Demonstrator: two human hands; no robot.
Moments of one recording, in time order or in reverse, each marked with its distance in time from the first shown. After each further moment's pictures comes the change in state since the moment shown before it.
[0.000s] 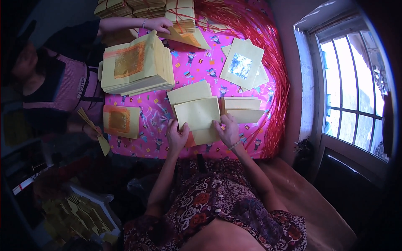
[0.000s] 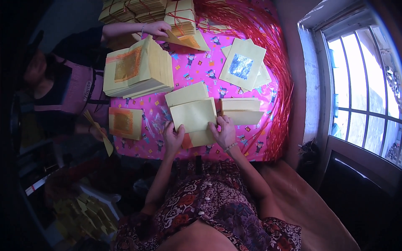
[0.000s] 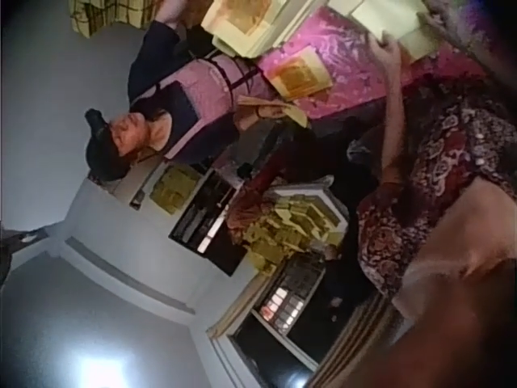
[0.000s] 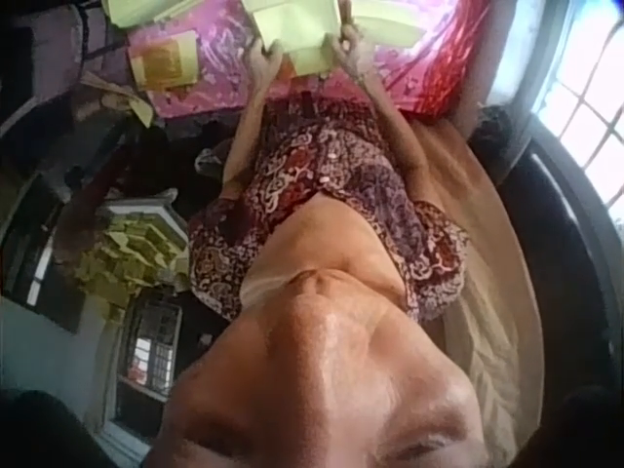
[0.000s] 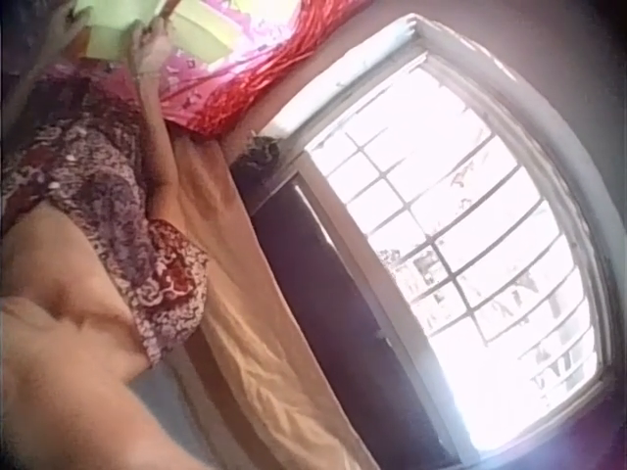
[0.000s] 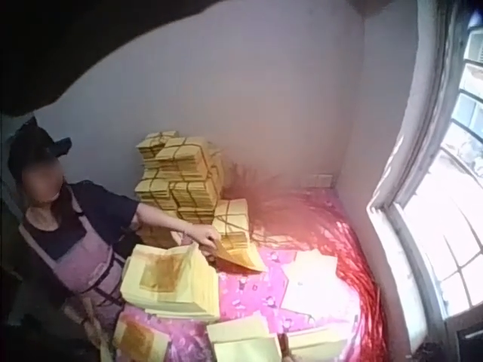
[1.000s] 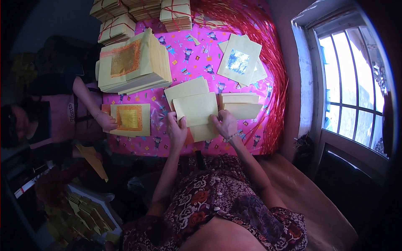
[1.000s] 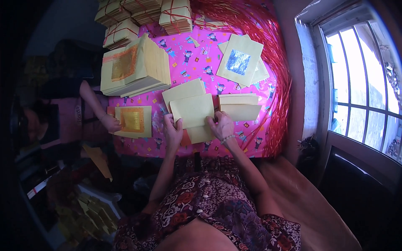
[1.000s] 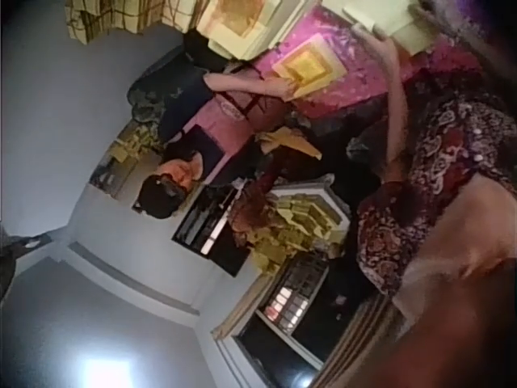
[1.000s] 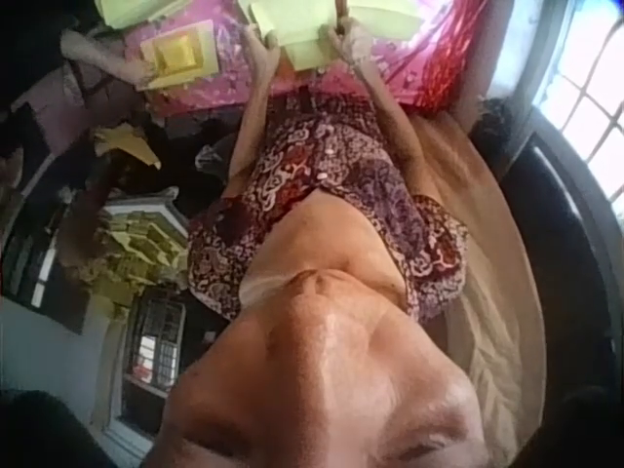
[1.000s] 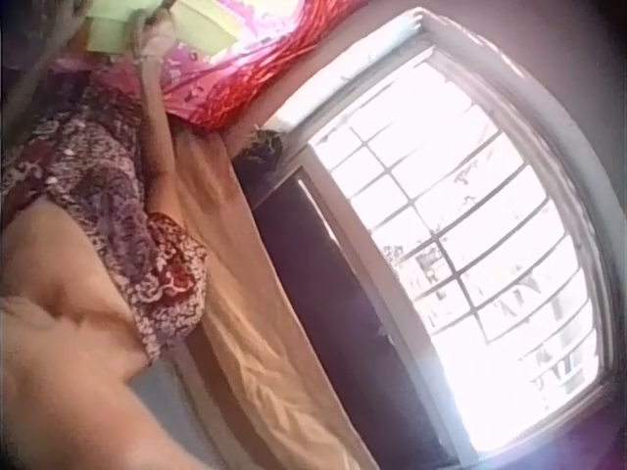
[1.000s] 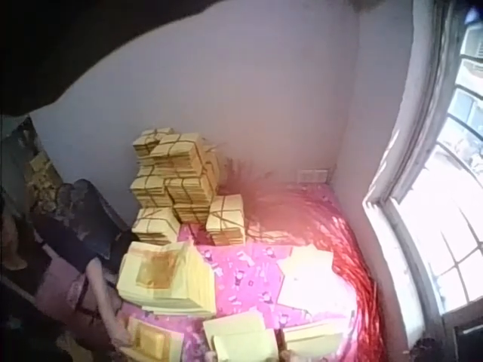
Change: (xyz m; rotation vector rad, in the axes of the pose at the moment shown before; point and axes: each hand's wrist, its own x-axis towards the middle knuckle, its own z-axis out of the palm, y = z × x) left_hand 0.002 -0.015 0.020 0.089 0.008 -0.142; right_hand 0.013 0.003 0.003 -0.081 -0.141 0.244
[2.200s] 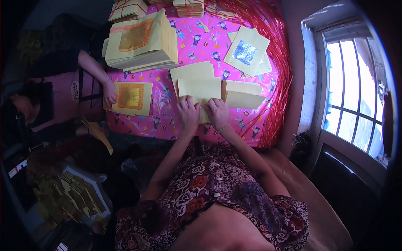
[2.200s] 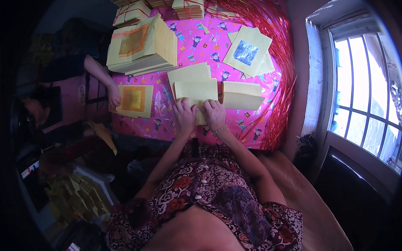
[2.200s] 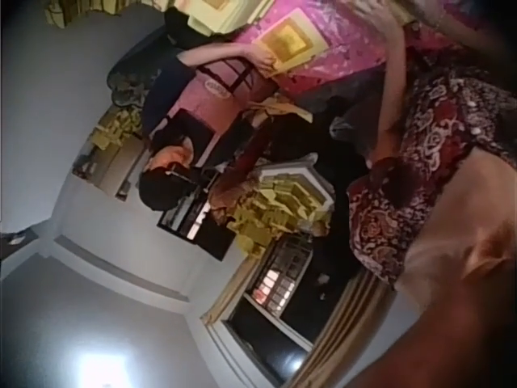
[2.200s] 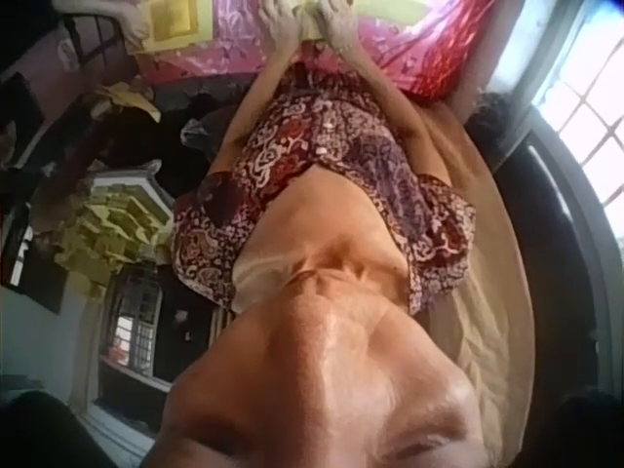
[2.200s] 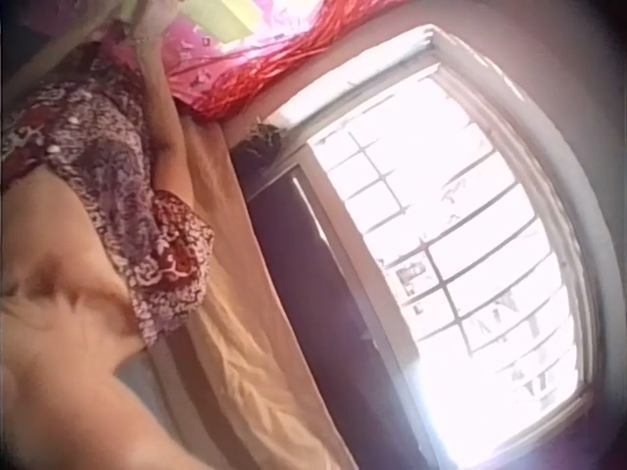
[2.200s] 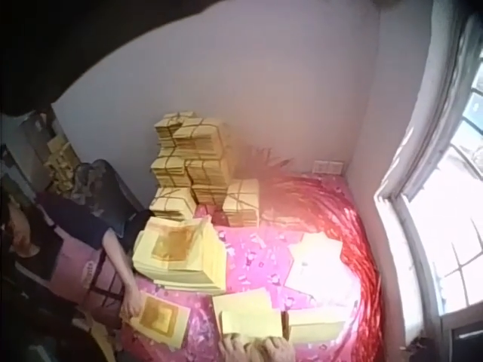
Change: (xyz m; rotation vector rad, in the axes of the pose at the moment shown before) left_hand -0.030 0.019 0.035 0.503 0.132 0.283; right_hand -0.014 0.005 0.047 -0.116 0.273 -0.565
